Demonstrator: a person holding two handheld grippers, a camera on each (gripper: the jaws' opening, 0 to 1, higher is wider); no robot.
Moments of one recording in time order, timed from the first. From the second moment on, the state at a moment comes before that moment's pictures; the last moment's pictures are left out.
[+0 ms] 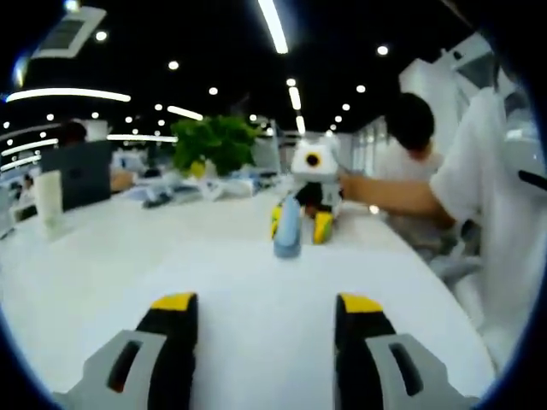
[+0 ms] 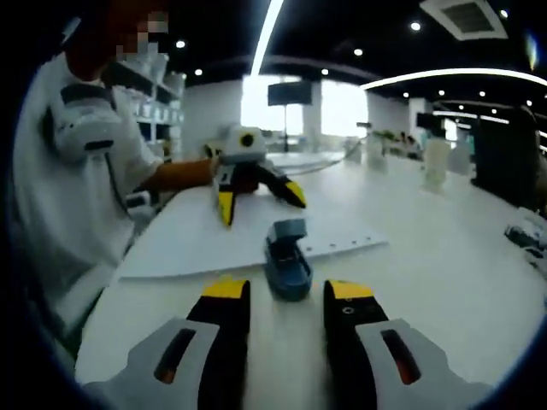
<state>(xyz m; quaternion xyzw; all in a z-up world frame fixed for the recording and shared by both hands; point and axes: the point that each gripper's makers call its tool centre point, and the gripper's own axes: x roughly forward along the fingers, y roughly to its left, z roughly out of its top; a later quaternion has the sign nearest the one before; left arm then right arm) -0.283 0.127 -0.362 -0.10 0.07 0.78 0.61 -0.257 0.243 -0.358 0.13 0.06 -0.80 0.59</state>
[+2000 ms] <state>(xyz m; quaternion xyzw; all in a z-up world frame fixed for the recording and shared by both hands) -0.280 0.271 -0.354 -0.07 0.09 0.76 0.64 -0.291 0.334 -0.305 -0.03 -0.07 -0.99 0.14</state>
